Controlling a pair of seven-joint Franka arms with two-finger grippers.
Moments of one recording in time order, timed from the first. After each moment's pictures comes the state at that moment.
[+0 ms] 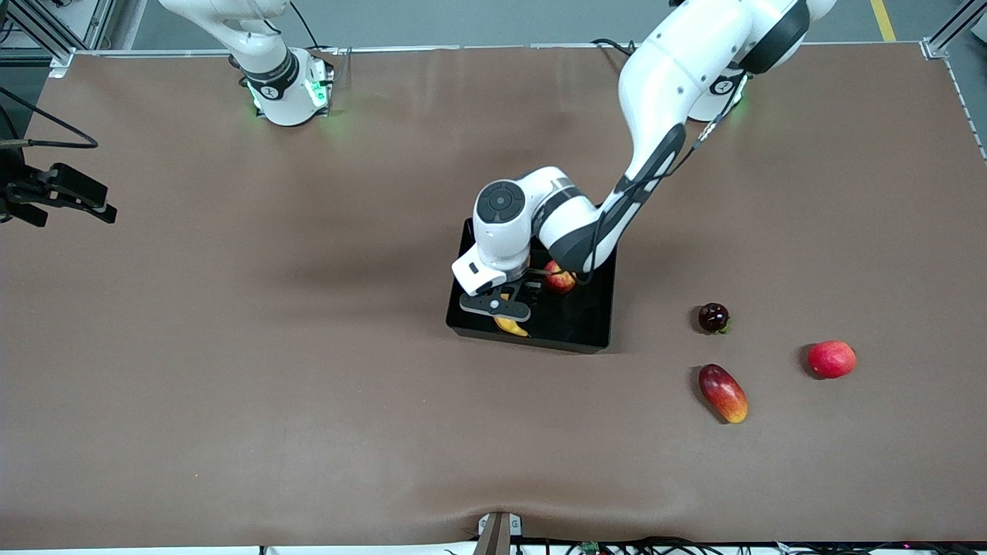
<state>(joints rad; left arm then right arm) -0.52 0.80 -0.33 -1.37 0.42 2.16 -0.76 -0.06 0.06 0.03 -1.45 0.04 1.51 -0.06</state>
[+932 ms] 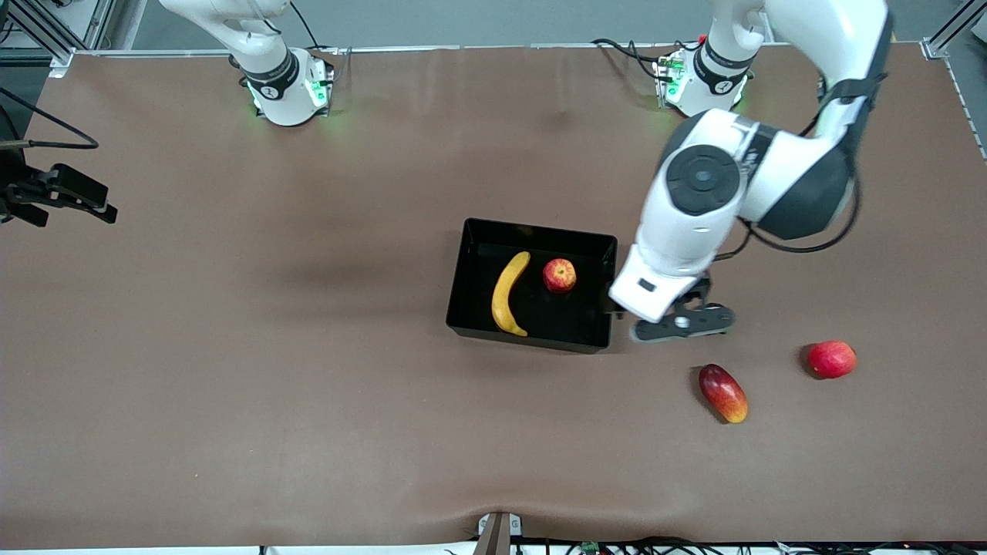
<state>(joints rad) -0.20 0.46 -0.33 -1.37 0.29 1.82 -0.71 -0.07 0.06 0.03 -1.46 0.04 1.51 -0.06</state>
